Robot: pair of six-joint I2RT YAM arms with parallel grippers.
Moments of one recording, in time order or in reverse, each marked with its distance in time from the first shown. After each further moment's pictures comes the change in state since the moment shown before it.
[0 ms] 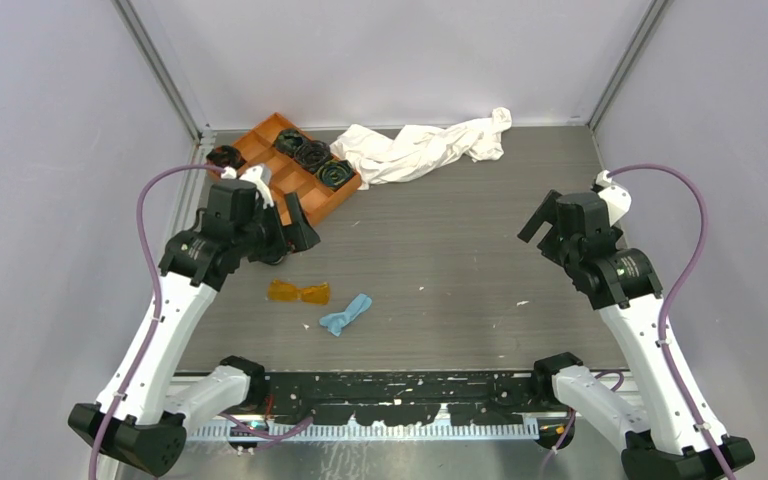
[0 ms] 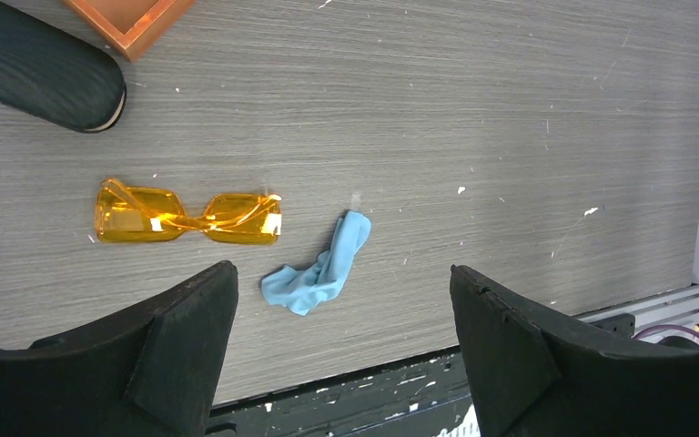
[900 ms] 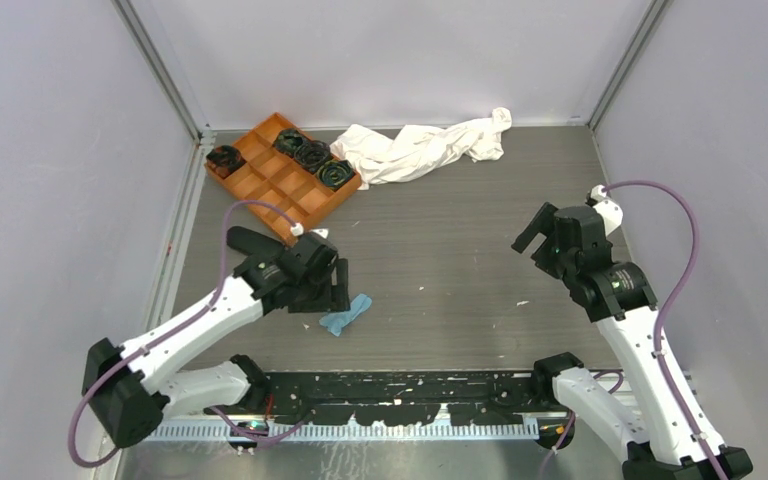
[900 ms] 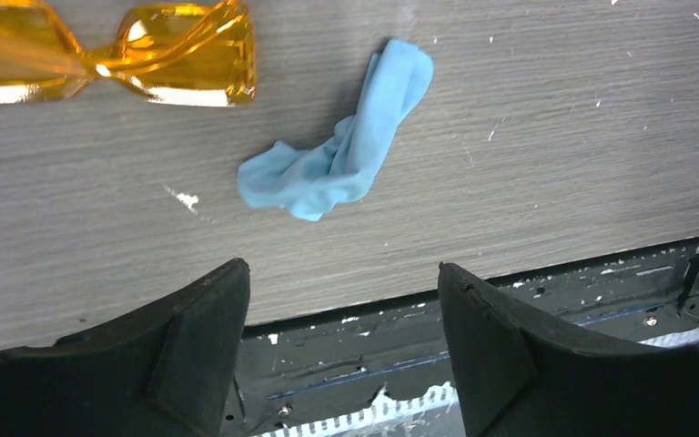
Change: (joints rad) left arm -0.441 0.040 -0.346 0.041 -0.197 -0.249; right arm 0.000 -0.061 -0.114 0.045 -0.087 0.044
